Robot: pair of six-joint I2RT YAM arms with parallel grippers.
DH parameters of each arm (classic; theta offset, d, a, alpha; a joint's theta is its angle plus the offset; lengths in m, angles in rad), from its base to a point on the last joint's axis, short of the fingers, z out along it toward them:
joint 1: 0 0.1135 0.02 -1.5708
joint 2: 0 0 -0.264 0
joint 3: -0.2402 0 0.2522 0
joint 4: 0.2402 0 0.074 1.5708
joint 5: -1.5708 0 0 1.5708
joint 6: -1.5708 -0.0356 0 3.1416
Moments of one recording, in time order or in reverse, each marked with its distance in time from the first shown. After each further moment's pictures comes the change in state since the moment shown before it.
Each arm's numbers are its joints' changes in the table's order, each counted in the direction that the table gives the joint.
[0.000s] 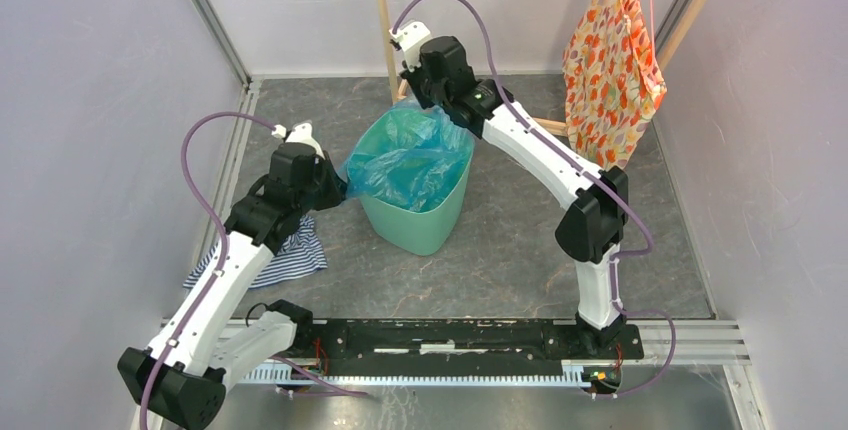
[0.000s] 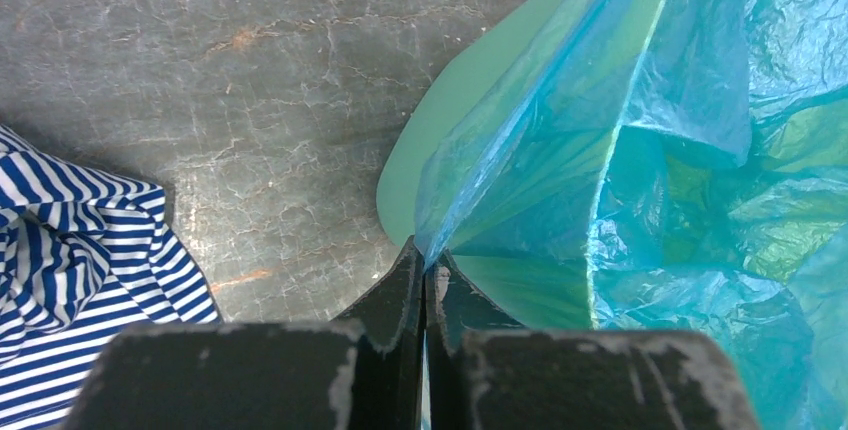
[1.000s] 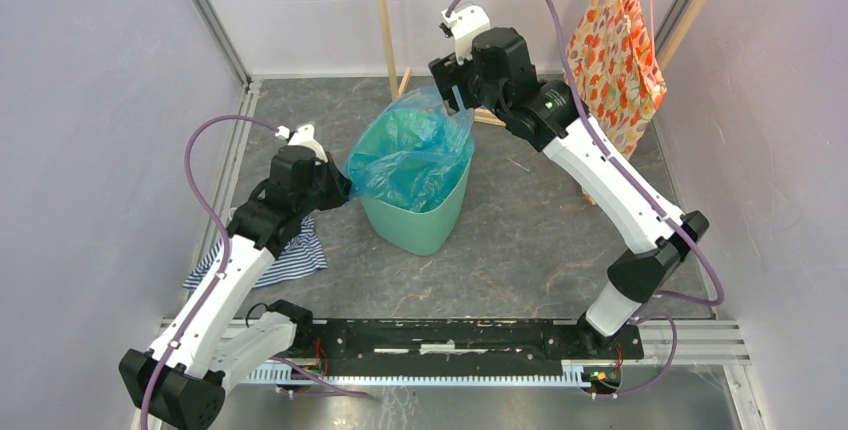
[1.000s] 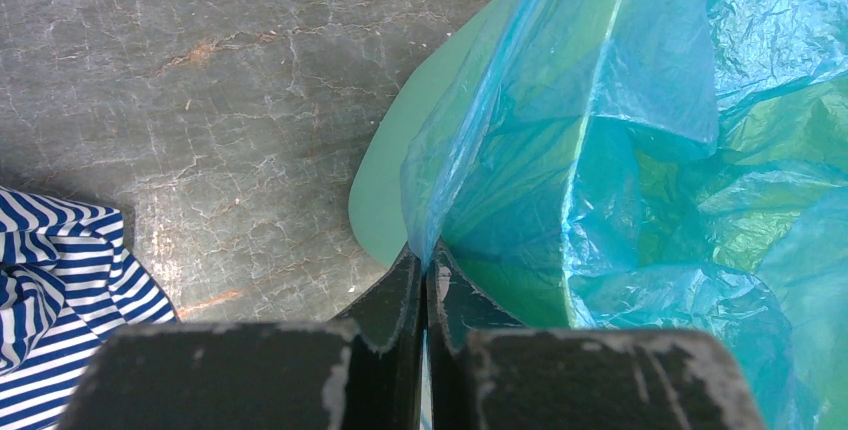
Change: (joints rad) left arm 0.000 -0.025 0.063 -0.094 -0.068 0.000; right arm -0.013 -0.323 0.058 0.223 -0.097 -0.070
